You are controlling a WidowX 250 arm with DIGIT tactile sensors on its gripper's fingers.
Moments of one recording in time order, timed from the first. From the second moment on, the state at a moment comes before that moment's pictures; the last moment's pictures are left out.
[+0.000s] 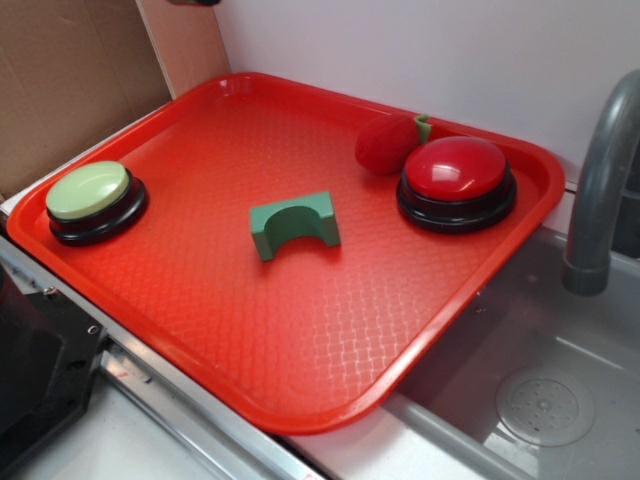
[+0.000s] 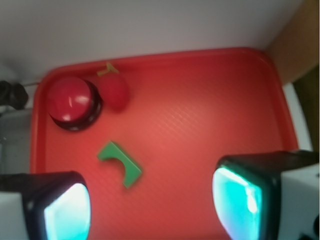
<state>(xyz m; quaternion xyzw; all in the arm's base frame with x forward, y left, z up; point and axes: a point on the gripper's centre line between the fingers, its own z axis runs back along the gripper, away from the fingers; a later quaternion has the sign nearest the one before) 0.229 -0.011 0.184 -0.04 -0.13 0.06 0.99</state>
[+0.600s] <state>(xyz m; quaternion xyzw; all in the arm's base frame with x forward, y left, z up) 0.298 -0.048 0.099 -0.06 -0.09 0.07 0.99</state>
